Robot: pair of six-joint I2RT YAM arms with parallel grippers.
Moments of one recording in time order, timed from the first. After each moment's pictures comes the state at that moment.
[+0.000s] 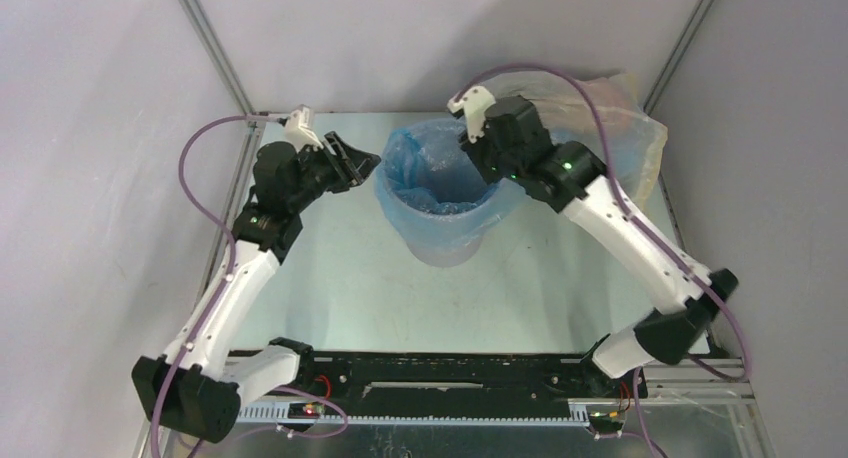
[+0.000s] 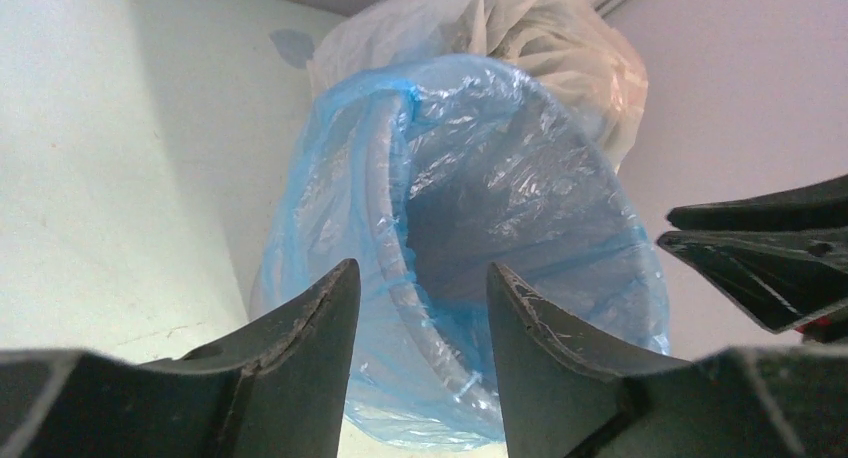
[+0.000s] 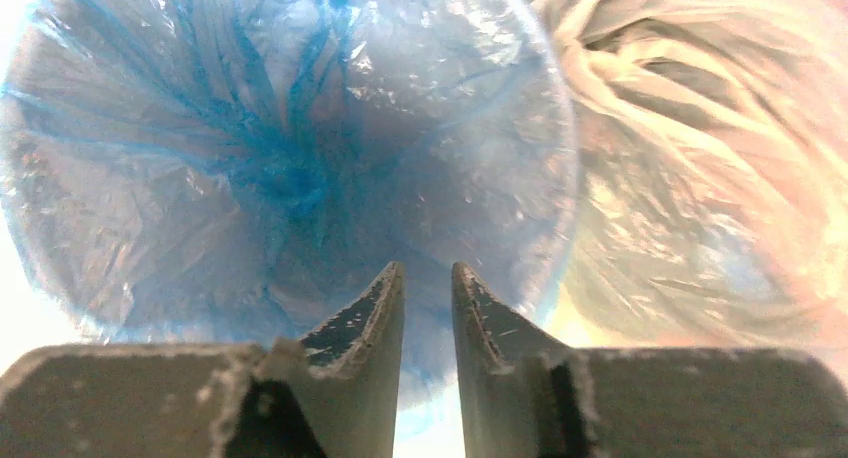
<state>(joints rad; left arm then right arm) -0.26 1.08 1.03 -0.15 0.29 -0.62 0.73 1.55 1.75 -0.81 0.18 -0.13</state>
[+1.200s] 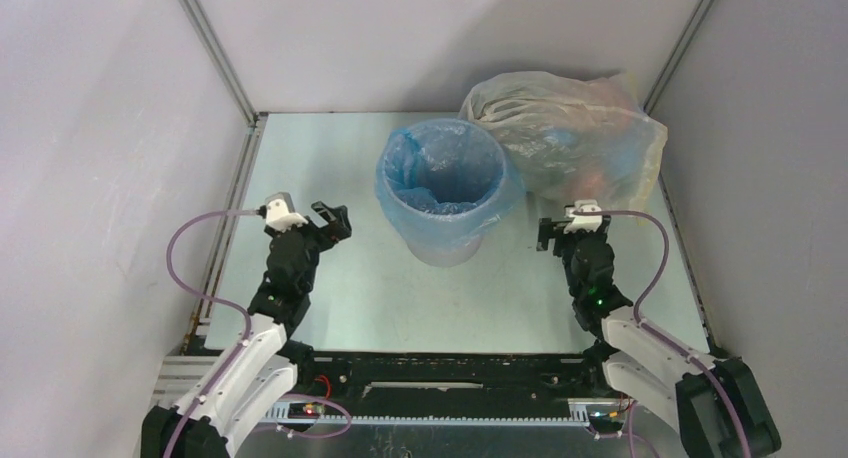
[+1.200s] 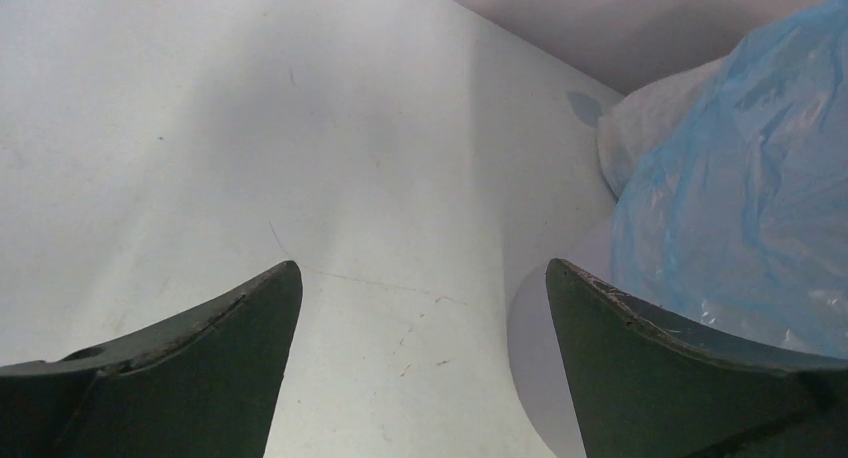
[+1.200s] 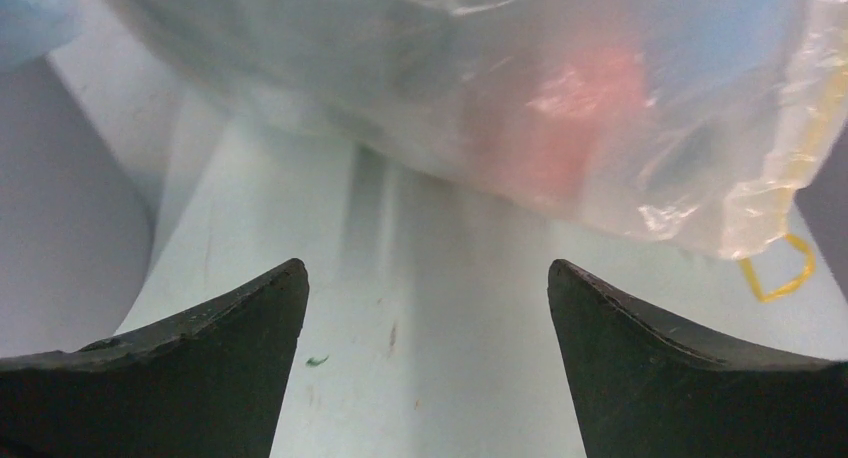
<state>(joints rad) -0.27 0.70 0.35 0.19 -0.31 -0.52 0.40 0.90 0.19 0.55 0.38 -0.03</state>
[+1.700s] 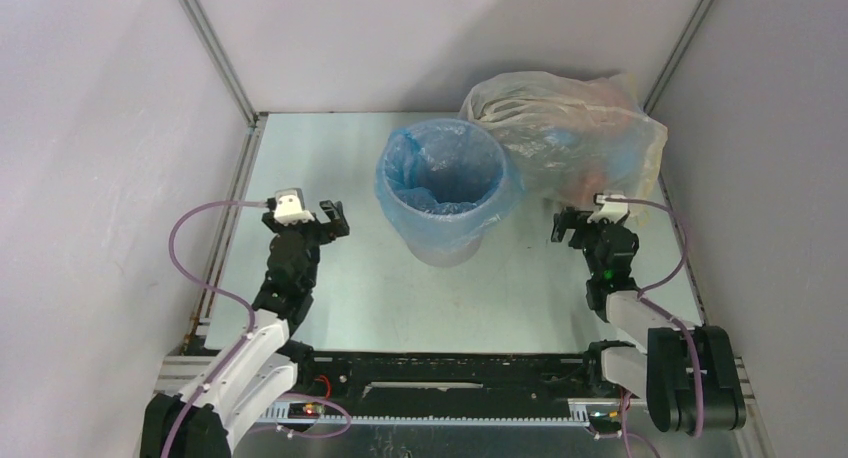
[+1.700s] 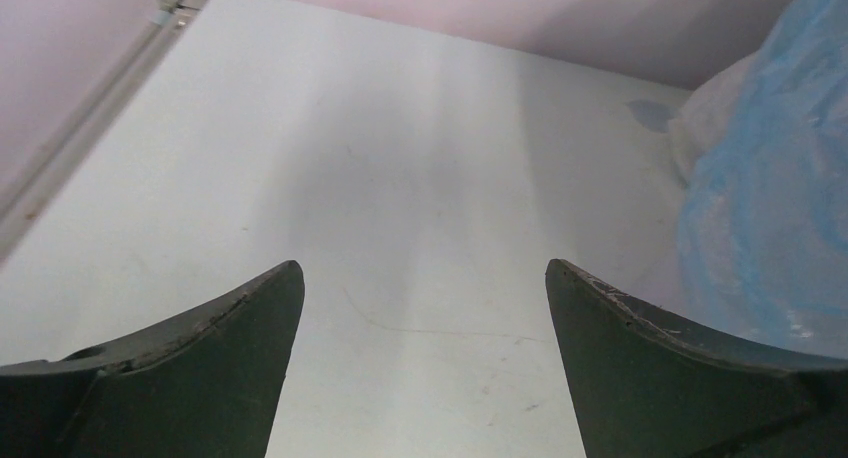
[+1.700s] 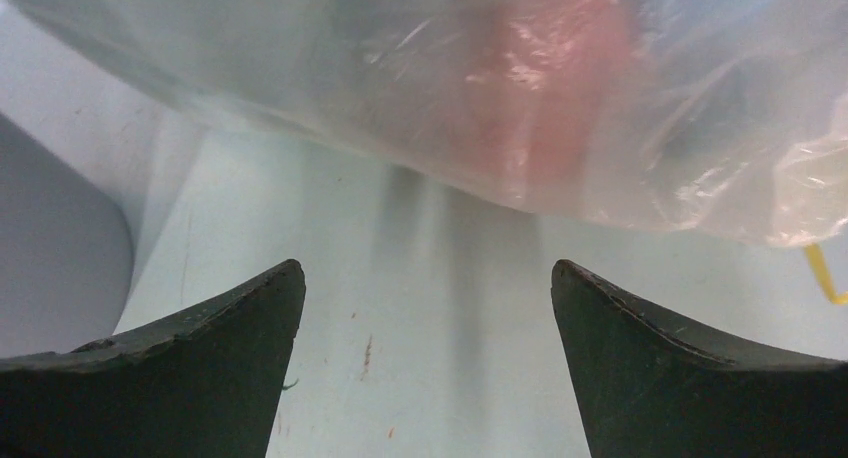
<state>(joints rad) -0.28 0.75 0.31 0.38 -0.33 -0.24 0.02 1.13 0.22 0.71 0.00 0.12</state>
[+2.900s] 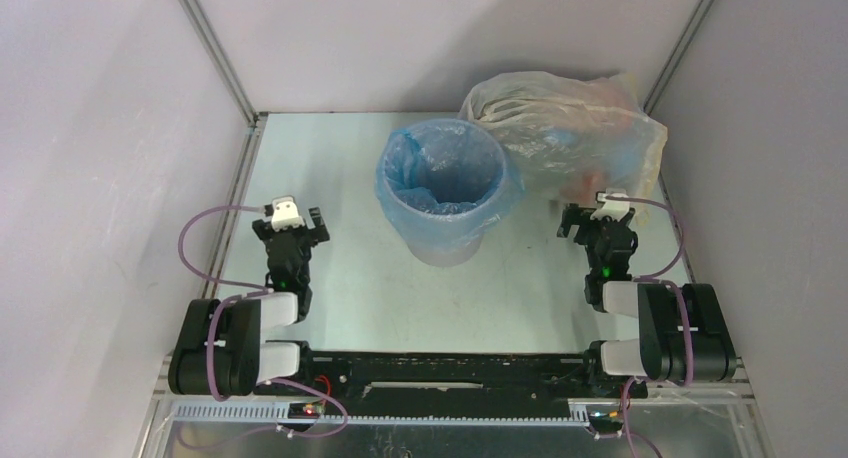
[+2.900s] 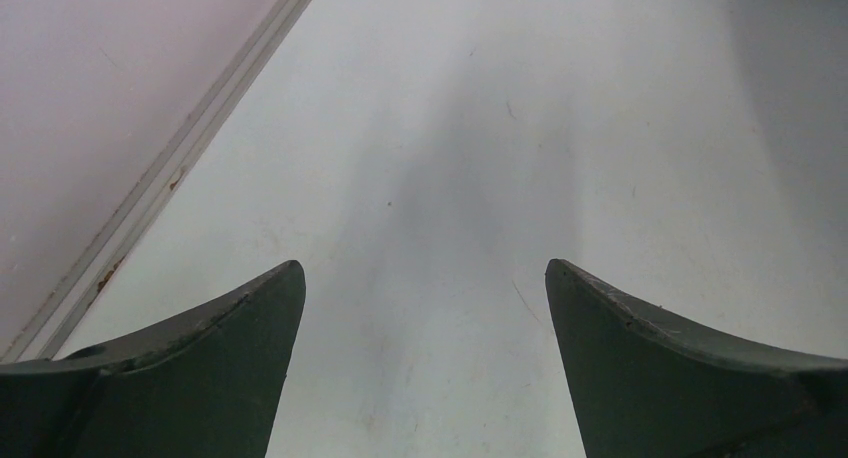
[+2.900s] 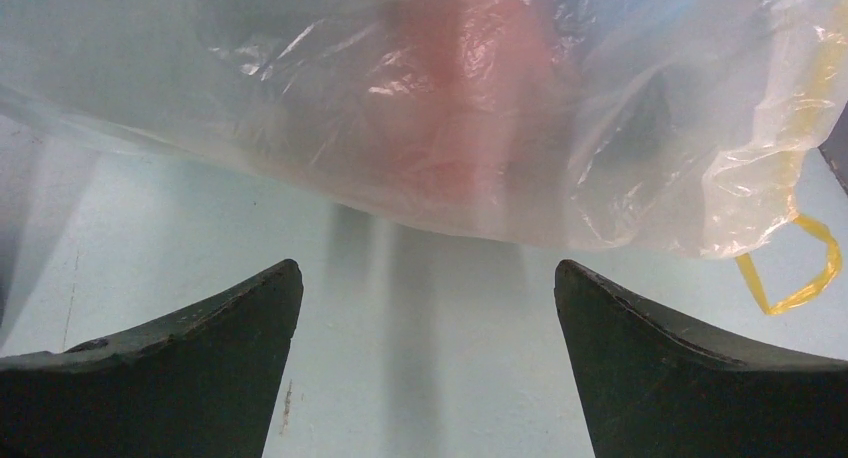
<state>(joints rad) -0.01 1.26 0.16 0.99 -0.26 -0.02 -0.02 1.35 0.22 0.95 0.05 0.05</state>
